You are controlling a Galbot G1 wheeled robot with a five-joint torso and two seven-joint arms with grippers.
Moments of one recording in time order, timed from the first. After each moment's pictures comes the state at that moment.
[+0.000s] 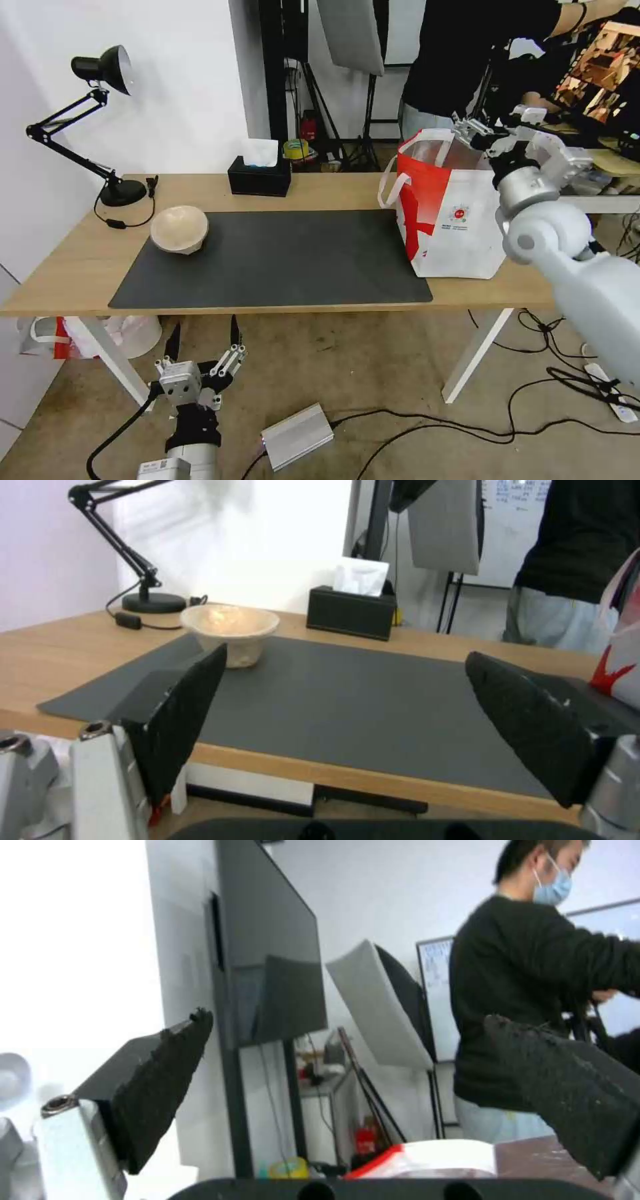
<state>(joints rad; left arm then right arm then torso) 1.91 -1.59 -0.38 -2.36 0.05 -0.18 -0.21 -0.58 0.69 0.10 1.91 1.00 0.13 0.35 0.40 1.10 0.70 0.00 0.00</state>
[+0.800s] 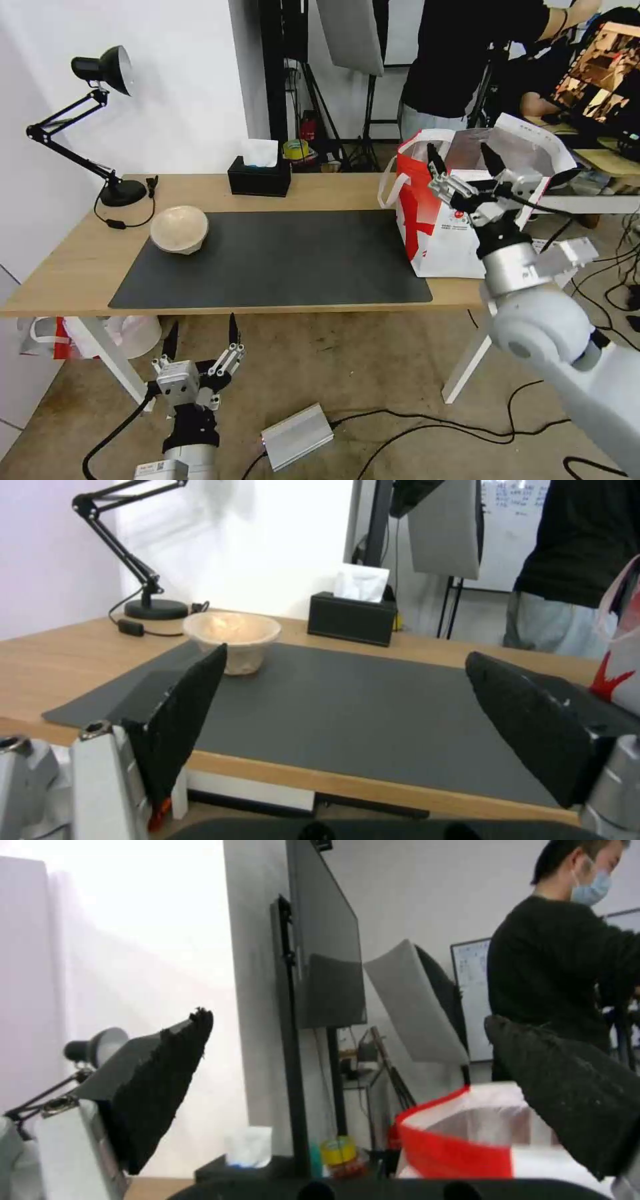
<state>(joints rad) 1.92 -1.59 -0.38 -2.37 0.05 -0.18 -0.21 -0.97 0.68 0.18 2.23 0.82 0.21 0.44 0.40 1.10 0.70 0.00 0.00</state>
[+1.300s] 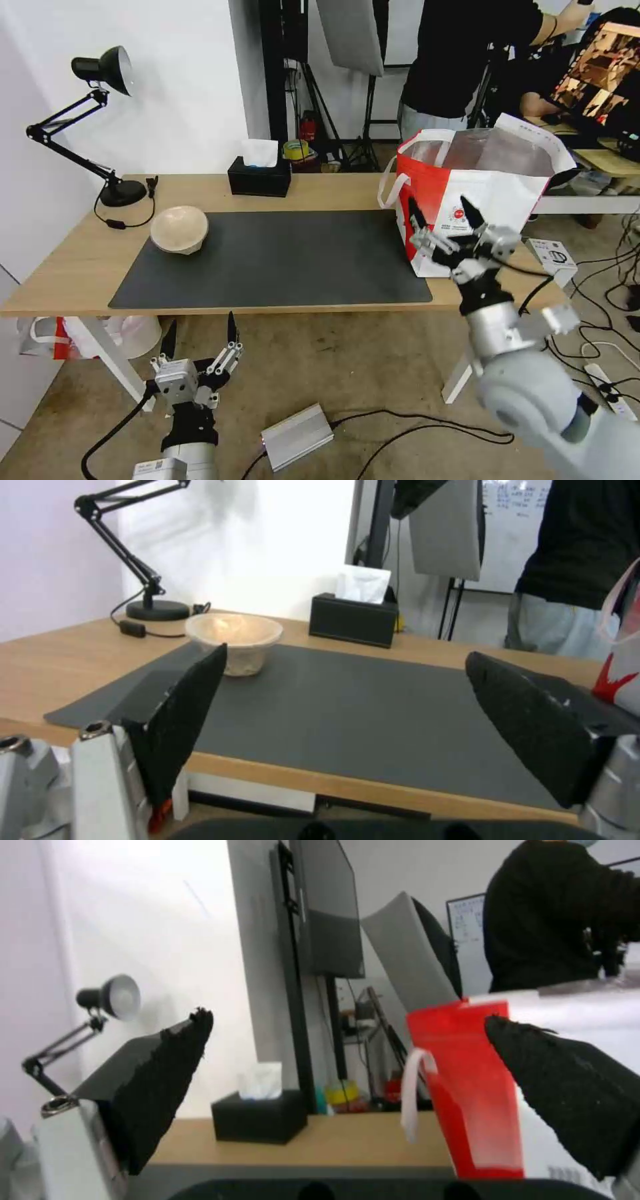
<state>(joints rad) 1.91 -1.59 -0.39 -2.37 0.05 -0.18 -0.21 -1.26 0.77 0.20 2.30 0.63 0.23 0.45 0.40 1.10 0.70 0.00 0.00</state>
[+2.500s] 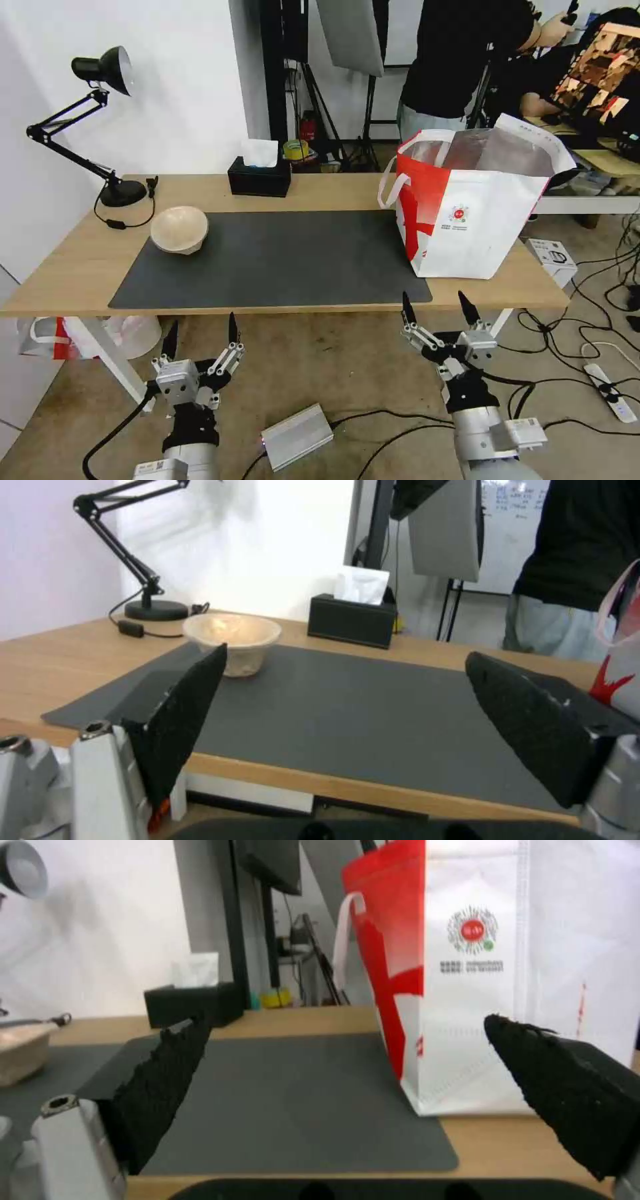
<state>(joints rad) 1.92 -1.59 -0.38 -2.37 0.05 -0.18 -0.21 -1.65 0.92 0.17 2.30 0.25 0.25 0.58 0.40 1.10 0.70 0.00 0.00</state>
